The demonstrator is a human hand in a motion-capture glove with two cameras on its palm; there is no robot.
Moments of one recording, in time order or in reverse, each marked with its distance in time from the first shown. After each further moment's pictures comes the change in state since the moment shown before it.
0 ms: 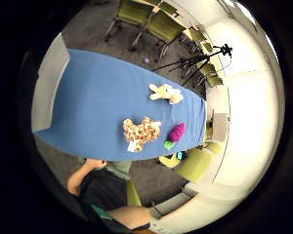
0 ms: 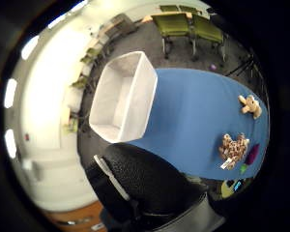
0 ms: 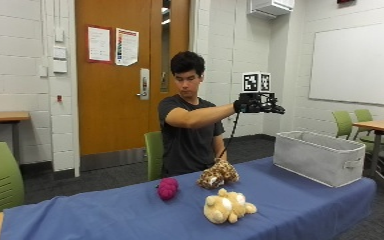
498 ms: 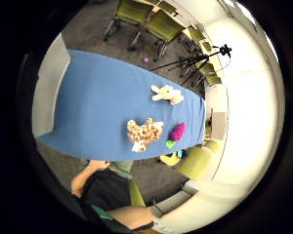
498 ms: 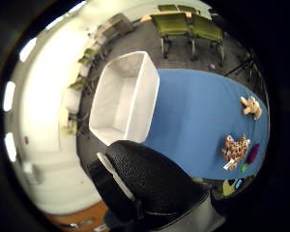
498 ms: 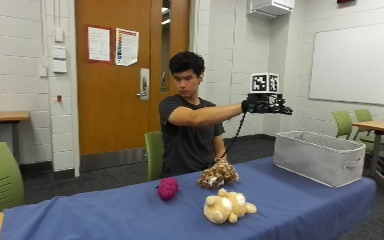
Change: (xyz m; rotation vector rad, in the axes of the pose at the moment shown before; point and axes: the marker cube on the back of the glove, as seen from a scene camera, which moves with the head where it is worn) arm -0.021 -0.016 0.002 -0.019 0.013 0.019
